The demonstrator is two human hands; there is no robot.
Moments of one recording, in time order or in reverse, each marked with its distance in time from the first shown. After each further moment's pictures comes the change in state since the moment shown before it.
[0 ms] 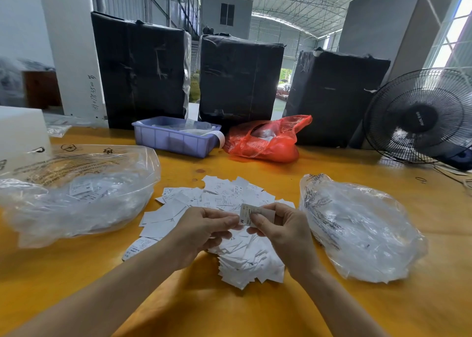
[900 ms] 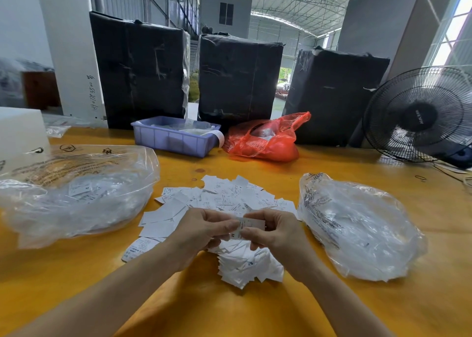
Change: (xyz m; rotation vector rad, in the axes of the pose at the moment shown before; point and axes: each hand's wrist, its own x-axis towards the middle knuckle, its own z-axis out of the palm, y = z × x) left_hand 0.003 -0.005 0.002 0.078 0.024 0.055; right_hand 0.001 0.004 -0.005 -0.096 -0.208 0.144
